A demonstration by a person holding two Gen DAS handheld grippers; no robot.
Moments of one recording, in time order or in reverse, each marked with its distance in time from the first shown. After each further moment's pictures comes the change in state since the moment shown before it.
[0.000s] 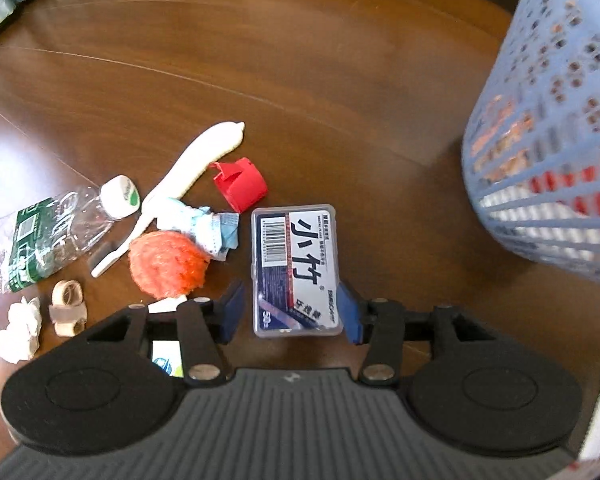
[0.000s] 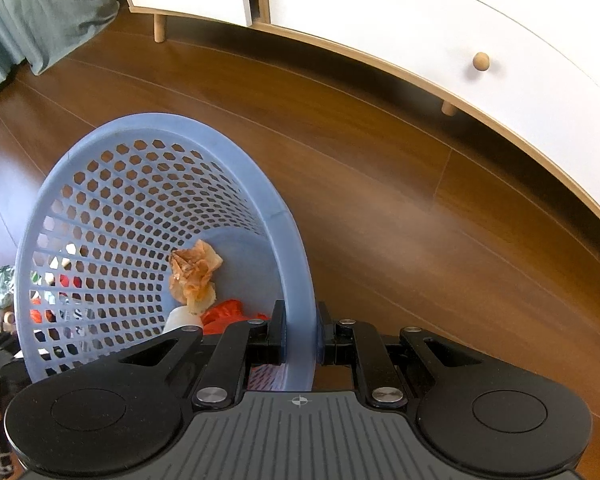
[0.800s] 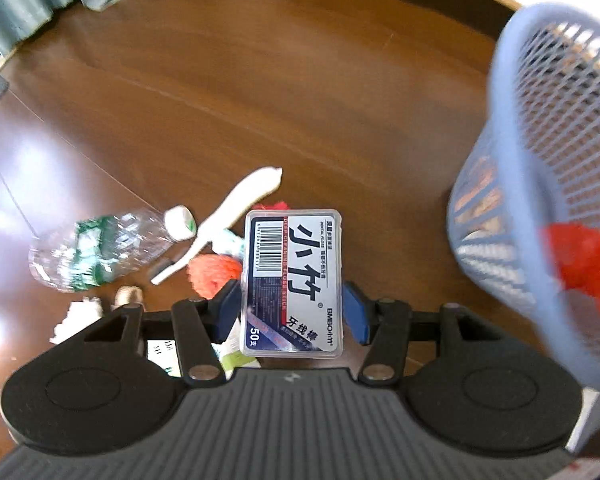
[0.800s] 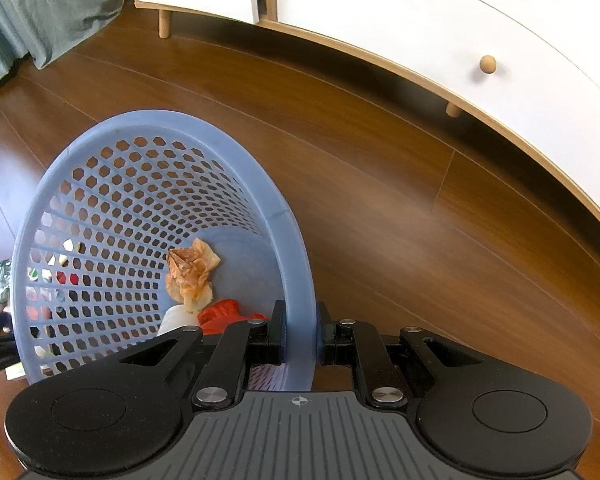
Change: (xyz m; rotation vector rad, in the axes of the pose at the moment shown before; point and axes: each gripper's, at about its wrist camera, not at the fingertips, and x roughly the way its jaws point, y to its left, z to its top) left arm -0.099 0.012 0.027 -0.067 -0.029 0.049; right arm 0.002 0.007 -0.002 -0.028 -0.002 -0.001
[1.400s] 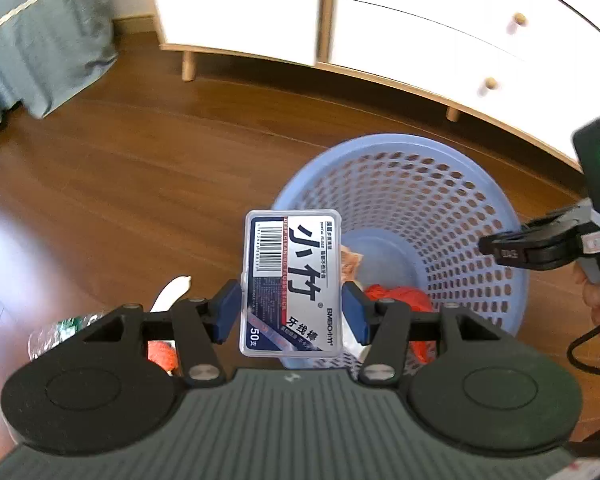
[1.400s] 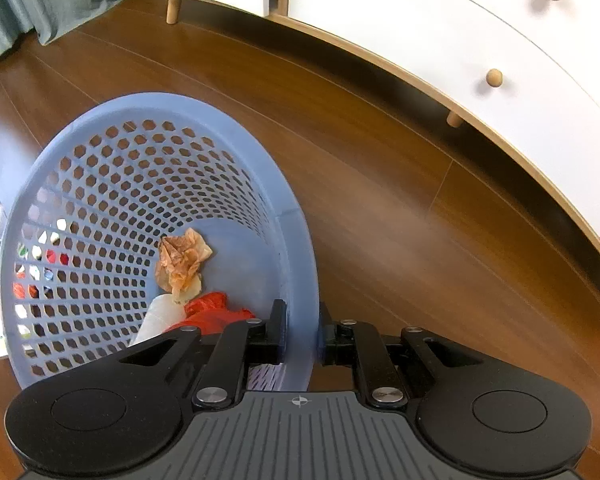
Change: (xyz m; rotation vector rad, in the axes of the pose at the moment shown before) left arm -0.123 -0.092 0.052 0.165 -0.166 -0.146; right arm 0.003 0.006 -0.002 -0.065 0.009 -0.044
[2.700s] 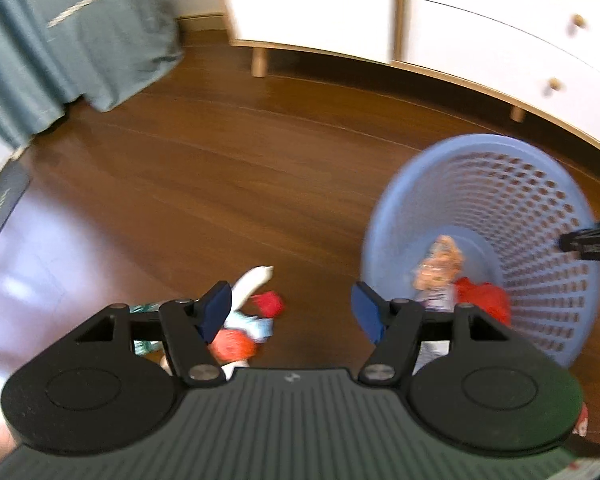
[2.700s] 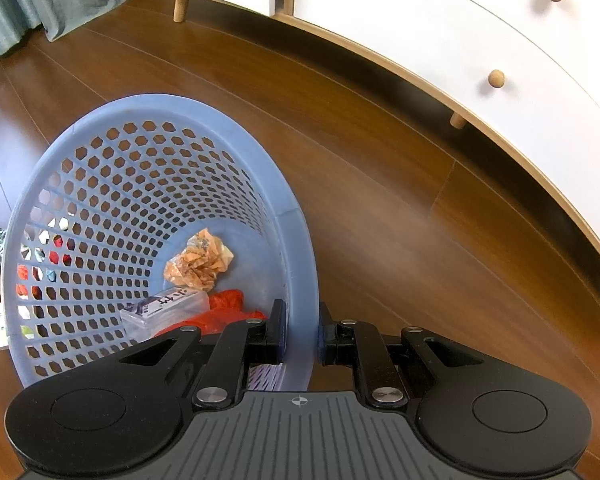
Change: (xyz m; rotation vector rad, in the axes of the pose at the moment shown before) left arm -0.012 0.053 -0.024 -0.067 -0.005 0.207; right arm -0.002 -0.002 -0.002 -0.020 -0.002 0.012
